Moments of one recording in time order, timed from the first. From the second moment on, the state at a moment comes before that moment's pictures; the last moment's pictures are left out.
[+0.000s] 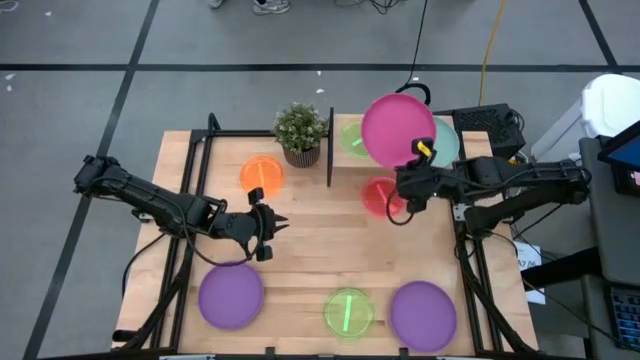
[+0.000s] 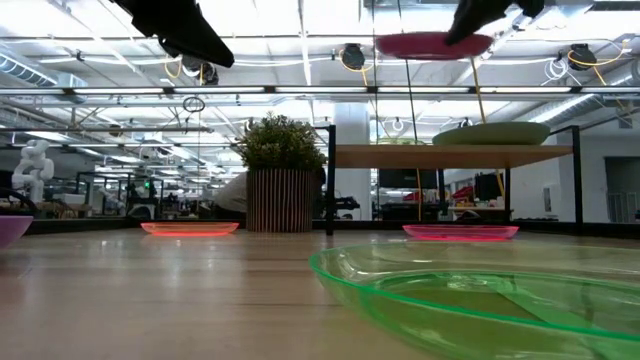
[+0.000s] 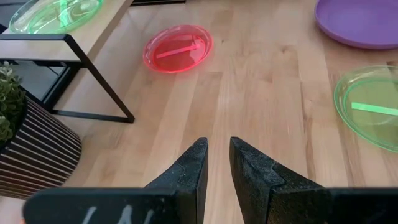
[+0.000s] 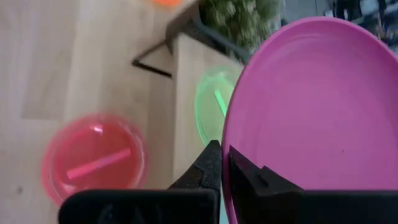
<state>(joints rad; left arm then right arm) -0.32 1.19 0.87 -0.36 -0.47 -0.19 0.08 1.11 1.23 -1.02 0.68 -0.38</state>
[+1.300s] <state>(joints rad) -0.32 1.19 0.87 -0.35 -0.47 -0.20 -0.36 1.10 1.13 -1.06 0.47 -0.33</state>
